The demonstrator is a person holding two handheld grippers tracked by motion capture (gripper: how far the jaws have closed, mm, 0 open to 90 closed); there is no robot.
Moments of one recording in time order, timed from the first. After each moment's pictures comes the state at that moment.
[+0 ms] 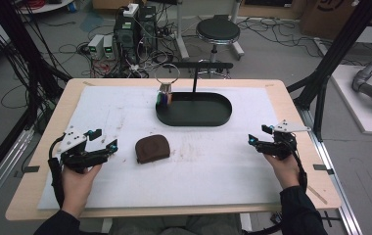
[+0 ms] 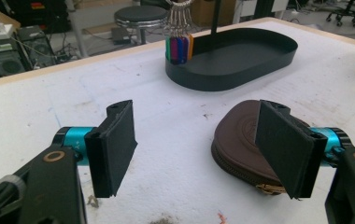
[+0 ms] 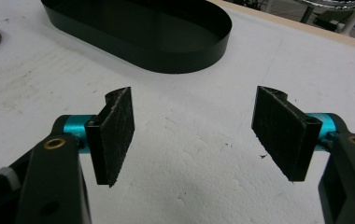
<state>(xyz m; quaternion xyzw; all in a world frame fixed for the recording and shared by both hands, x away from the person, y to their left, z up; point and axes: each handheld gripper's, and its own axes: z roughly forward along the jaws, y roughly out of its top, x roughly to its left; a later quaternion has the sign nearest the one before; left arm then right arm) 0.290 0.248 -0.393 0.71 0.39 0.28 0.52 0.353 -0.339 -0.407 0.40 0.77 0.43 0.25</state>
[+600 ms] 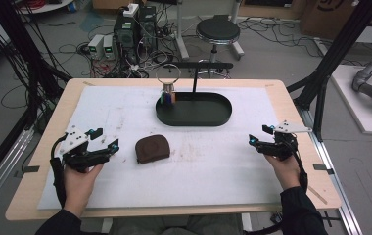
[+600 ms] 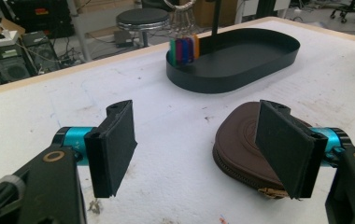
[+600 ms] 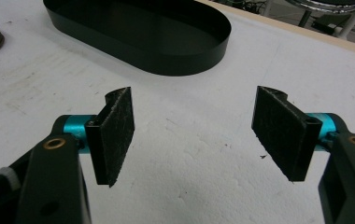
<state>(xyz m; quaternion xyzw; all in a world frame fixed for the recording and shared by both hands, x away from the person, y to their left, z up) 0.294 0.242 -0.394 0.71 0.38 0.28 0.52 0.350 -0.340 -0.405 0.40 0.77 0.43 0.25</state>
